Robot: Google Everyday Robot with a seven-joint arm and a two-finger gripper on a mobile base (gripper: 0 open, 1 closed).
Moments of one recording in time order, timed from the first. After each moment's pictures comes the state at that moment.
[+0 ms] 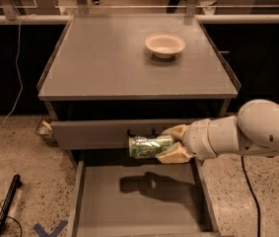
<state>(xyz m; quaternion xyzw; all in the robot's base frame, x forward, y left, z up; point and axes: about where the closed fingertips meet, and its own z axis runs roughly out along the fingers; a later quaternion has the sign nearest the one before) 0.490 -0.084 0.725 -0.55 0.72 0.19 0.37</state>
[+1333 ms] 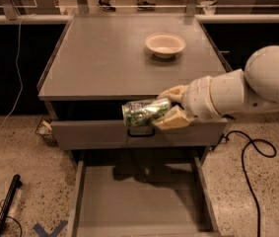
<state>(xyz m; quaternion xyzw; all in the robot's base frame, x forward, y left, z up) 0.524 -0.073 0.828 -0.61 0.67 0.15 0.41</state>
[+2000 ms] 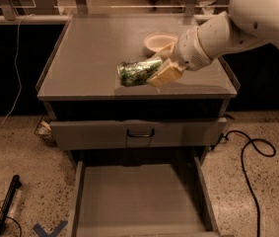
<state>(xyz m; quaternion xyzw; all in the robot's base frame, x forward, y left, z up) 0.616 -0.059 0.890 -0.62 0.66 0.17 0.38</state>
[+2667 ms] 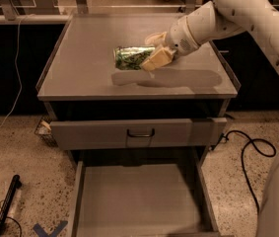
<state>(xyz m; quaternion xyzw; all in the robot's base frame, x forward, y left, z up) 0.683 -0.043 0.890 -0.59 0.69 0.22 0.37</state>
